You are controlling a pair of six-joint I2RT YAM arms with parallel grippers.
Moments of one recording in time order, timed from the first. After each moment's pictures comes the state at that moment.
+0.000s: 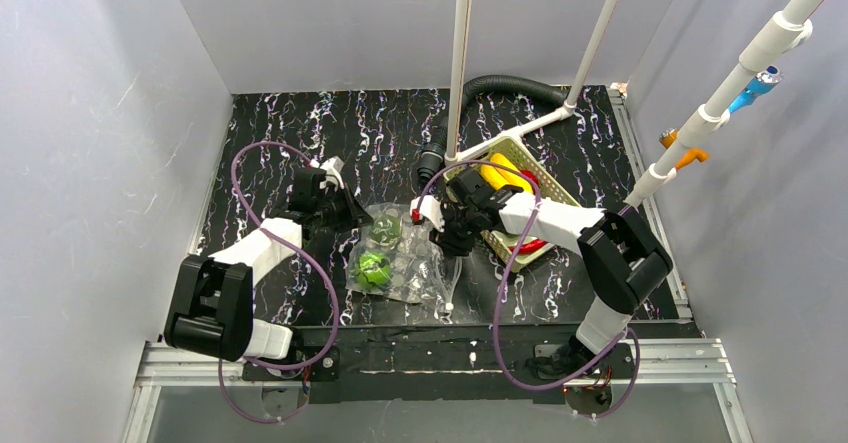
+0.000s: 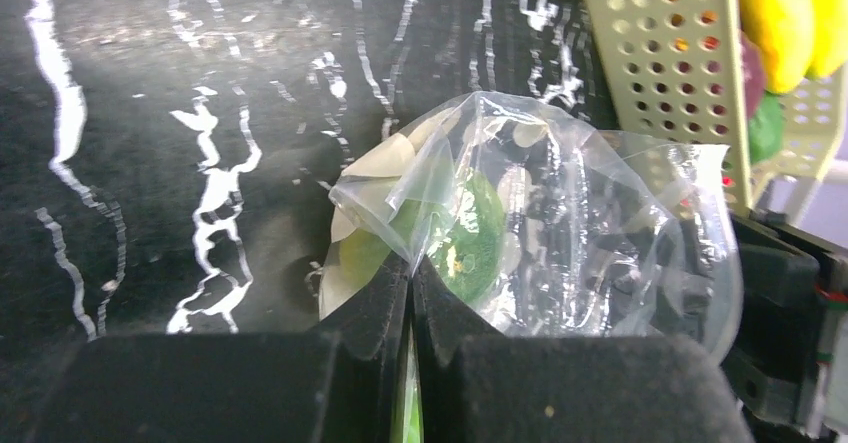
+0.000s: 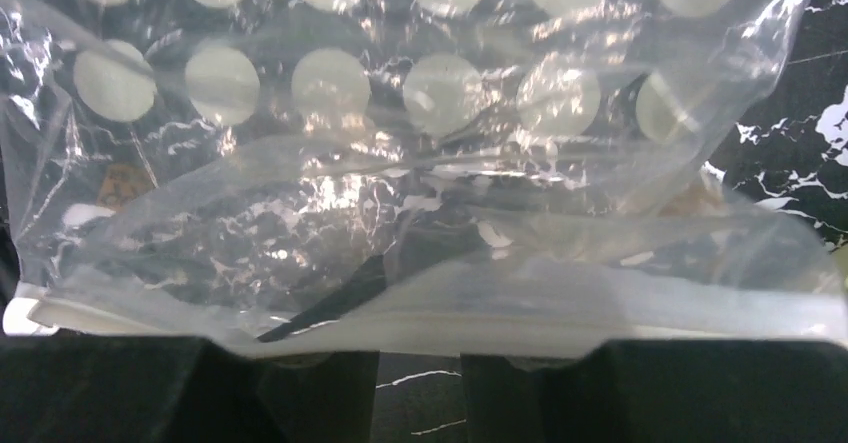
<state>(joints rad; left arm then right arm) -0.23 1.37 0.68 -0.09 0.36 -0.53 0.76 1.69 1.04 -0.43 -0.43 -0.63</state>
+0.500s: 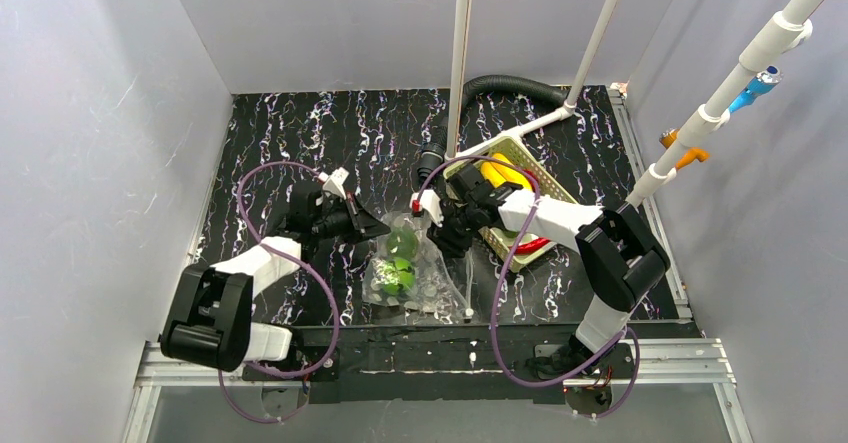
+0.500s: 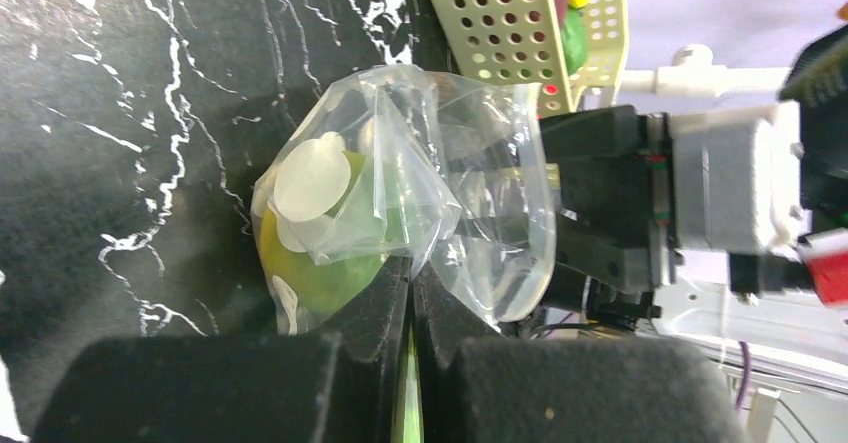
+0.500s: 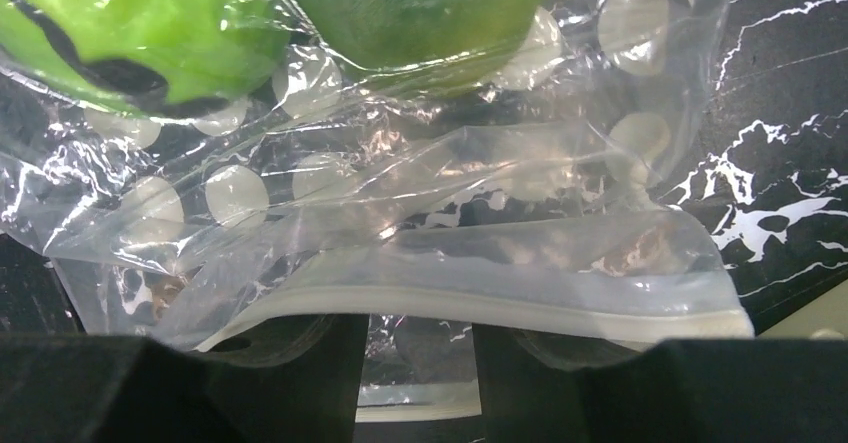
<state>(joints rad) -0.23 1.34 0.52 0.19 0.71 -0.74 0.74 1.71 1.07 -0.43 -0.50 -0.51</state>
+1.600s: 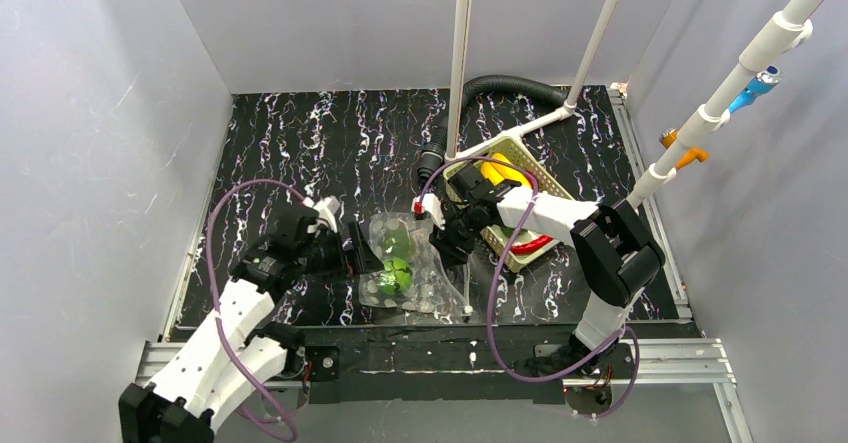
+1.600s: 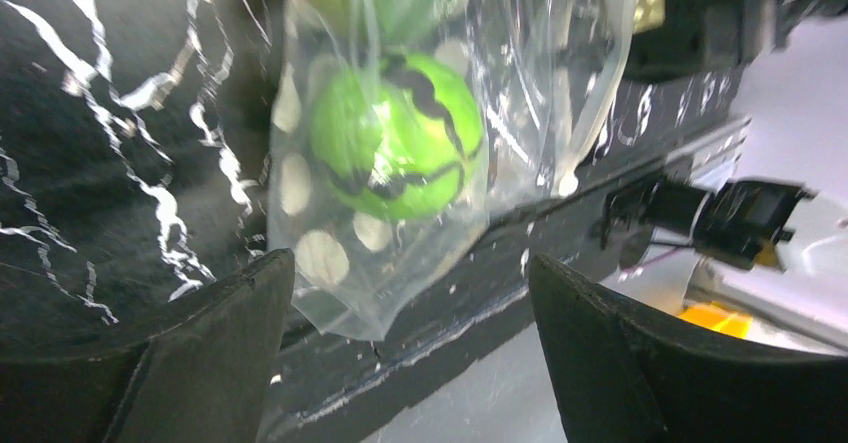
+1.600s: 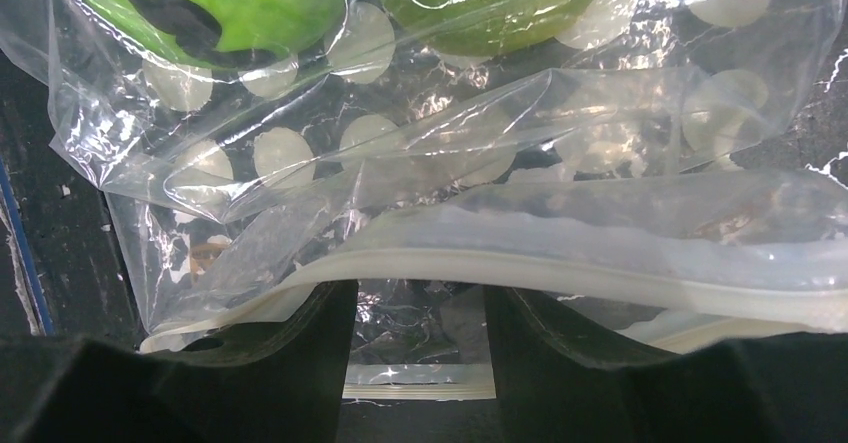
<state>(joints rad) -0.35 0.78 0.62 -0.68 0.40 -0.62 0.72 1.74 1.09 -0.51 -0.61 -0.55</state>
